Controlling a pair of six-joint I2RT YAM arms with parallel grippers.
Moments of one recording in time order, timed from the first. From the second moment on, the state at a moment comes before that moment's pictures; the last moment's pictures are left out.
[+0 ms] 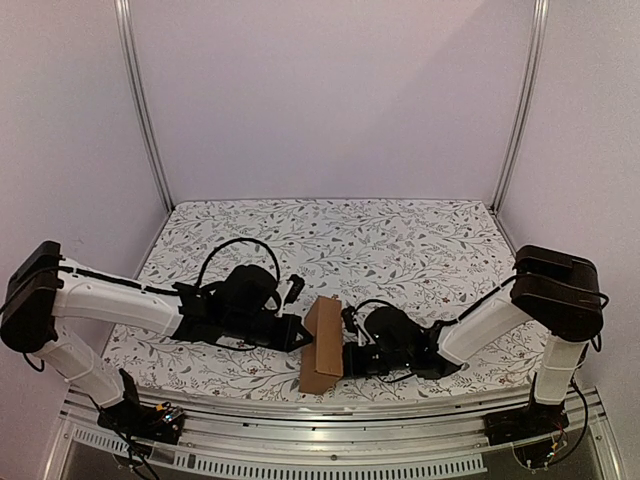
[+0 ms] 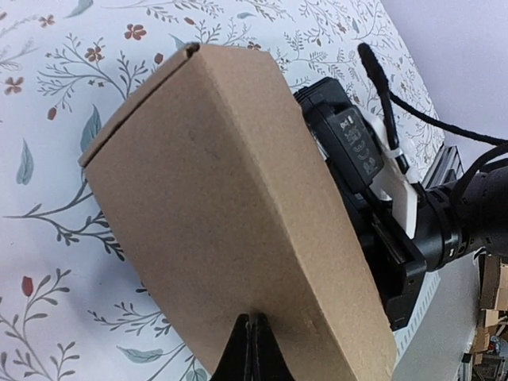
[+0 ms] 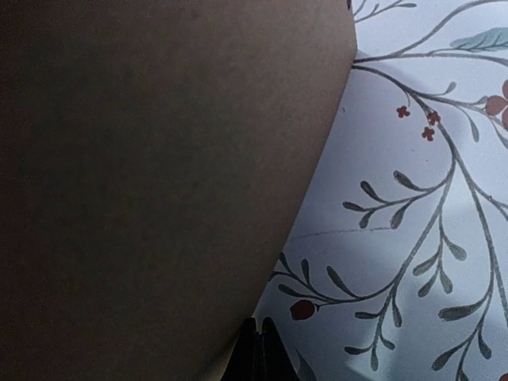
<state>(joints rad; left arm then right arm) -1.03 1.50 0.73 0.02 0.13 -0.72 1.13 1.89 0.70 0.56 -0.13 0.97</state>
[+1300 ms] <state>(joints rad) -1.06 1.35 1.03 -0.47 -0.25 -0.58 1.06 1.21 0.75 -0.28 0.53 0.57</state>
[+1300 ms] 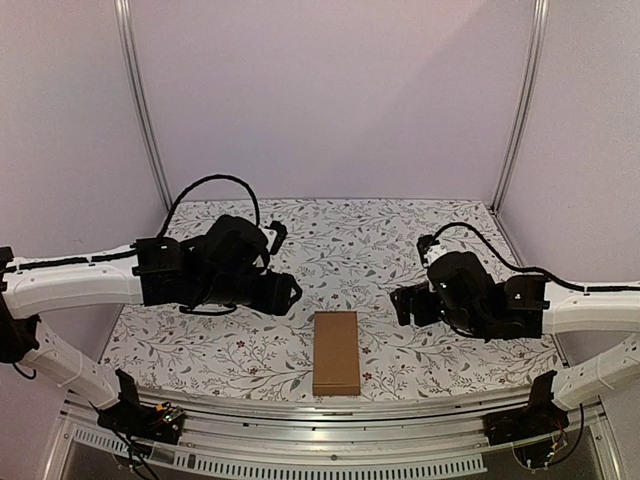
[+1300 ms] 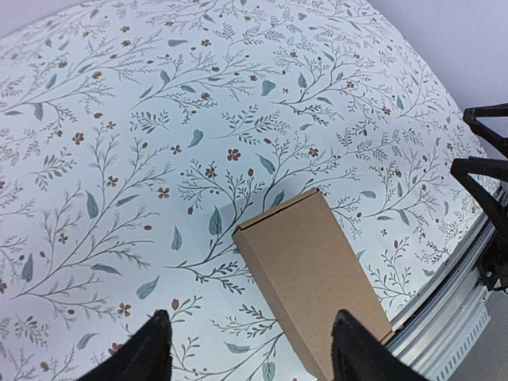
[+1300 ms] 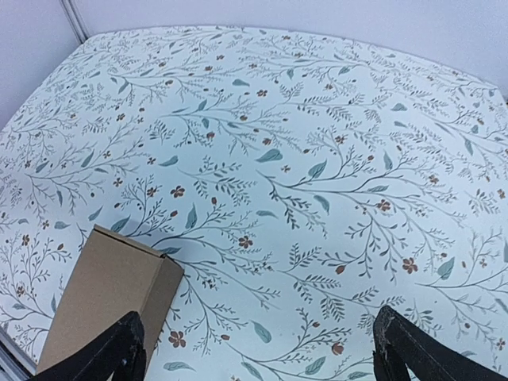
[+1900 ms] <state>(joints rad) -0.70 1.19 1.24 -0.75 -0.25 -0.37 0.51 1.05 1.01 -0.59 0.39 0.36</state>
